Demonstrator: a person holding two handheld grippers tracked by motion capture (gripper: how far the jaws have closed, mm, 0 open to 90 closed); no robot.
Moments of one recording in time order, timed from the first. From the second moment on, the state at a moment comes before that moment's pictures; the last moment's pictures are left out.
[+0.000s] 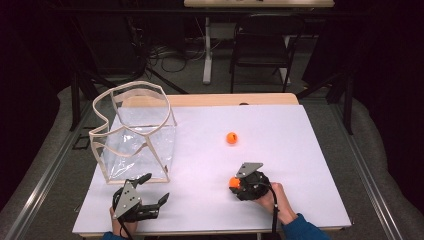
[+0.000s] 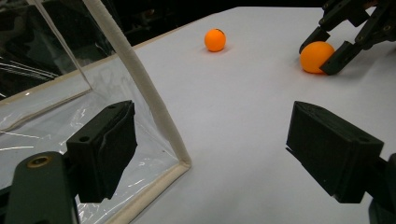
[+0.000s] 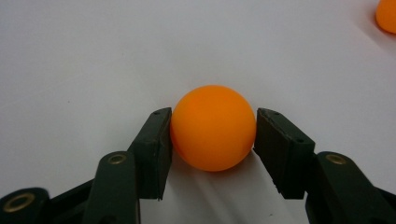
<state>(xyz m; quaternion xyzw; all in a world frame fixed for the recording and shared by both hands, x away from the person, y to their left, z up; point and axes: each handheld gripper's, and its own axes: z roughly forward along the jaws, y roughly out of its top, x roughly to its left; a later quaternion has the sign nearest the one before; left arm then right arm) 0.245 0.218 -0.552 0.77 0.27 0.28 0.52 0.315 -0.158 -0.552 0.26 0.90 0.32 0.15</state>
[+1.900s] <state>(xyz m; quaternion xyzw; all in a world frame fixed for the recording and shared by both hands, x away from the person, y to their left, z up) 0.244 0.213 -0.552 0.77 0.26 0.27 0.51 0.303 -0.160 -0.516 0.24 0.85 0.42 0.22</state>
